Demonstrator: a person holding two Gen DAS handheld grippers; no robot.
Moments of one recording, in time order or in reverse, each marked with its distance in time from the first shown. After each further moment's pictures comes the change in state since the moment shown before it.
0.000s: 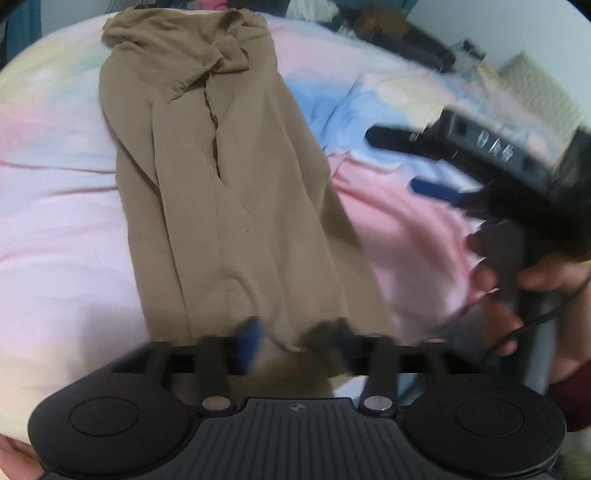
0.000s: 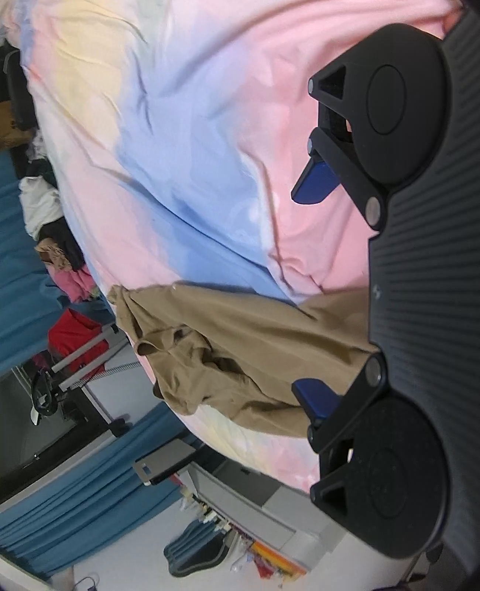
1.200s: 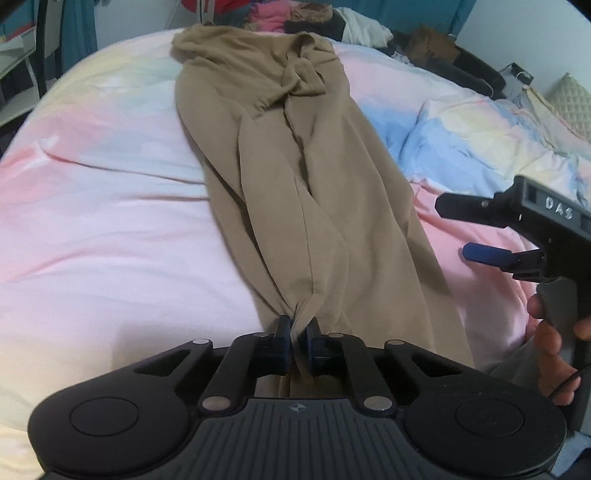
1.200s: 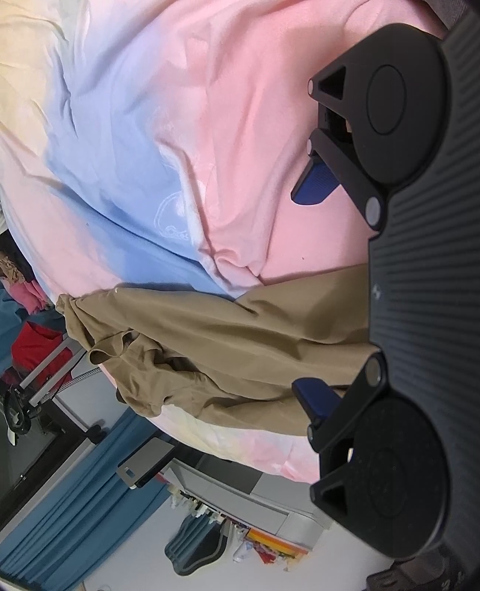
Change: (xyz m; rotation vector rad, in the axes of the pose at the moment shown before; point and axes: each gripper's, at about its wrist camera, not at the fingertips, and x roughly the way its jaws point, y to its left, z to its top) left arm 0.009 0.021 -0.010 -0.022 -0.061 0.223; right arm 0.009 -0.009 -0.020 0.108 0.132 0.029
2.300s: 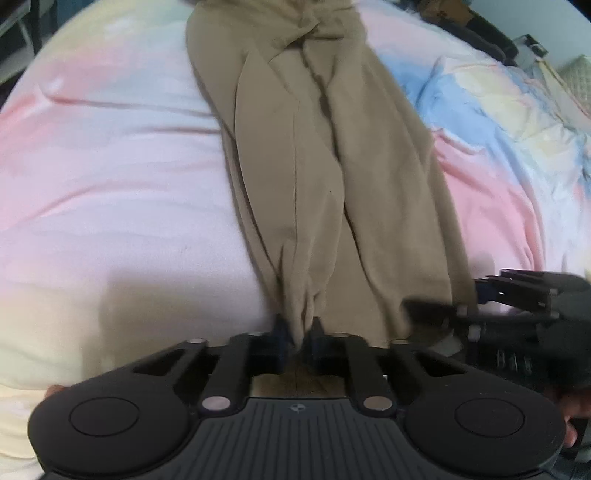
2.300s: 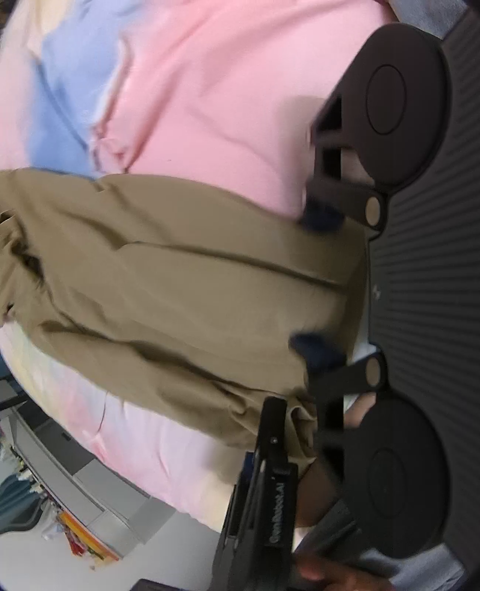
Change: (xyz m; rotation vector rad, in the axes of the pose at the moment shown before) left arm 0.001 0.021 -0.006 -0.025 0.168 -0.039; right arm 0.005 0.069 -0.074 -0.448 0.315 -0.078
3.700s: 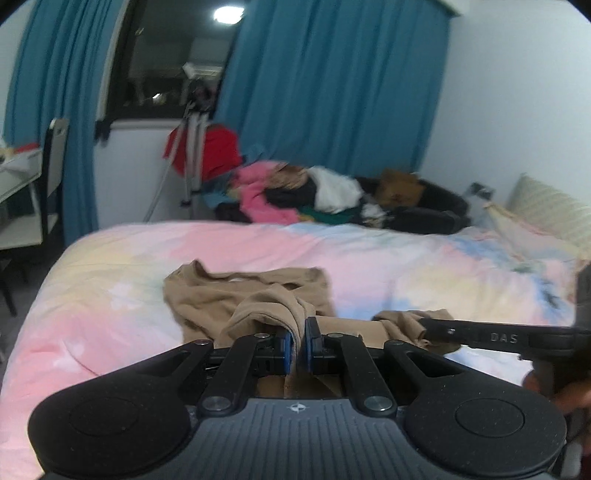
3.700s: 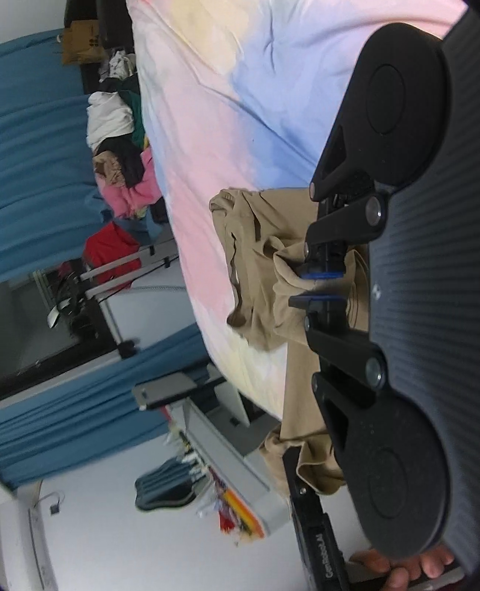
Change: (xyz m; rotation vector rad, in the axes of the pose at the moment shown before) left arm -0.121 -0.027 0.087 0.067 -0.665 -0.002; right arm -0.088 -0.050 0.120 0.066 -0.528 0.044
